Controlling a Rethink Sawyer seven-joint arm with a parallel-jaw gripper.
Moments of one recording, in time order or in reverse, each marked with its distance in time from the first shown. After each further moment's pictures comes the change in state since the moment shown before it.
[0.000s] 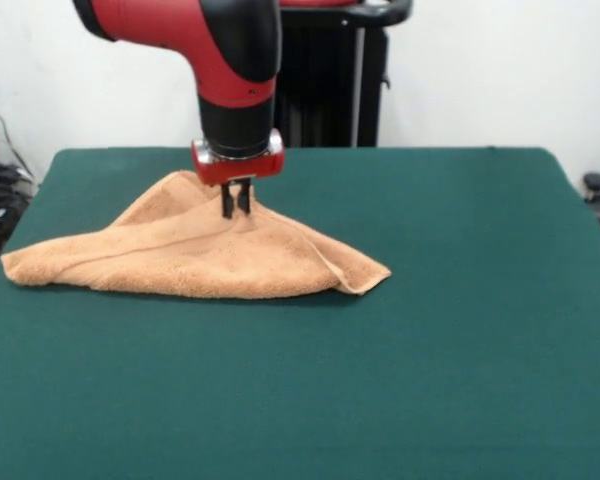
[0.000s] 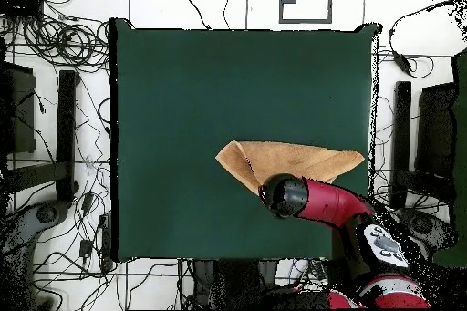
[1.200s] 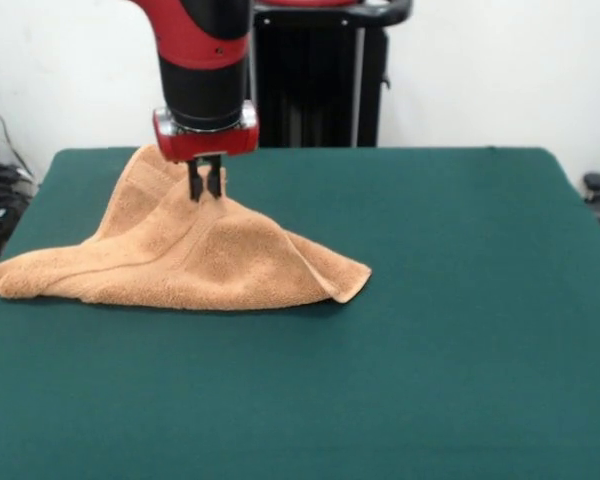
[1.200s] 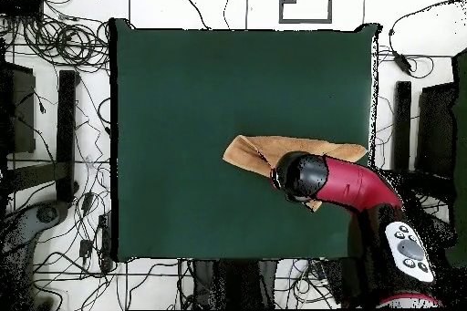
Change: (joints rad) arm -0.005 -0.106 0.021 -0.097 0.002 0.189 0.000
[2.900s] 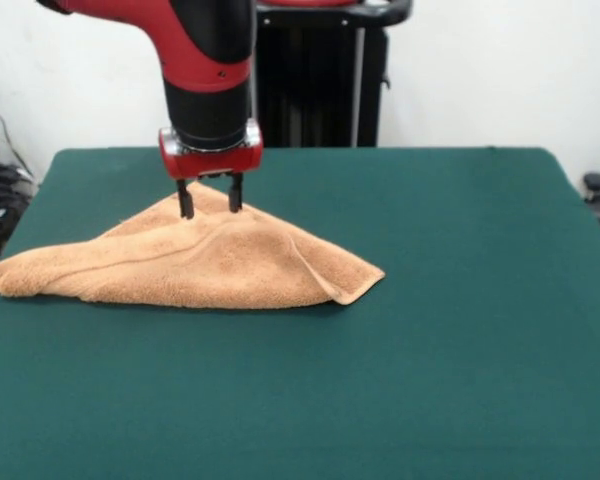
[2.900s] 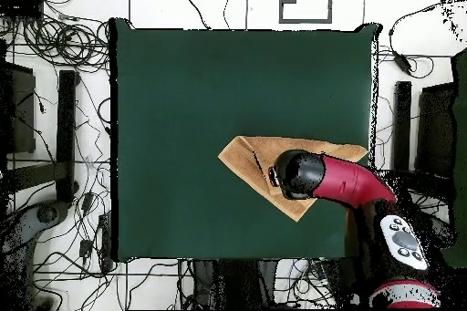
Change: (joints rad) arm -0.004 0.056 0.003 -0.016 0.022 -0.025 0.000
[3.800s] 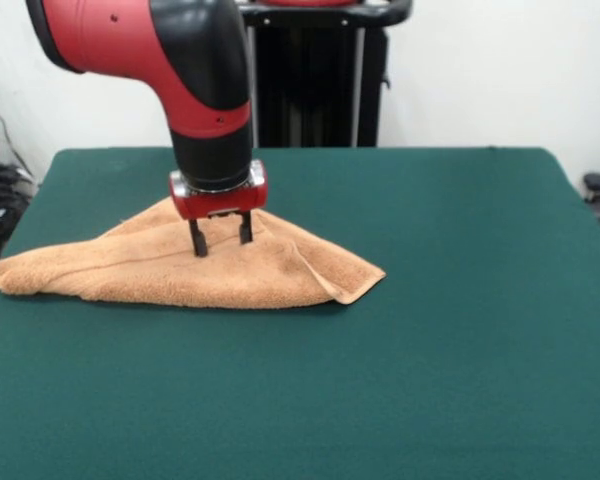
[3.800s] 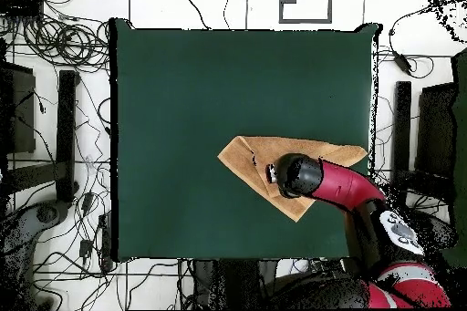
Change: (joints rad) arm -0.071 0.095 0.065 0.009 0.011 -0.131 0.000
